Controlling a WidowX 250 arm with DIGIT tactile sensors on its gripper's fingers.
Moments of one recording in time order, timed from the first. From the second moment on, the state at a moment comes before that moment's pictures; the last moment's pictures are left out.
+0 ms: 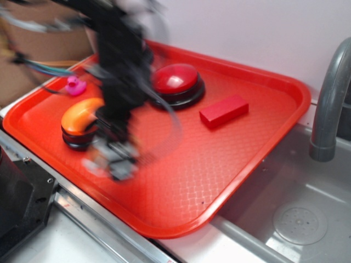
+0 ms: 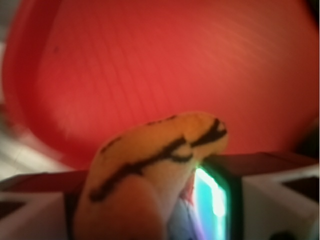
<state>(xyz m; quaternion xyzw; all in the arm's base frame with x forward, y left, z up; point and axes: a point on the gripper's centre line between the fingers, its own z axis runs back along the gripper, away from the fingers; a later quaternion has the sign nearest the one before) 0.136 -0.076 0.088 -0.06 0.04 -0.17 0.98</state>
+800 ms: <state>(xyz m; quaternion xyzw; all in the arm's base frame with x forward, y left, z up) 0.109 -0.027 0.238 -0.02 -0.01 -0.10 1.00</state>
